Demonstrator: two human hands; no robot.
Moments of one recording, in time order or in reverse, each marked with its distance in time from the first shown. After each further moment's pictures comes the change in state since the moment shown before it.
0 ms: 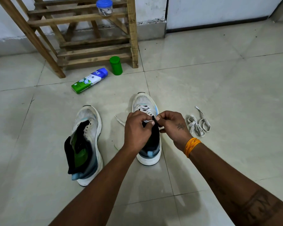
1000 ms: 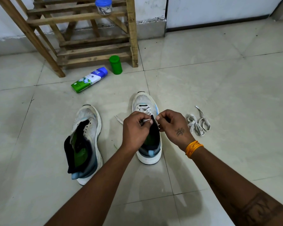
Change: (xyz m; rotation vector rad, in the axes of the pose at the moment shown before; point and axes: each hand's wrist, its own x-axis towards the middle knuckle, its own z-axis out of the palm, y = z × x) left_hand 0.001 -0.002 -0.002 -0.127 -0.004 -0.051; right_hand 0.002 0.011 -0.009 -0.173 0.023 -0.172
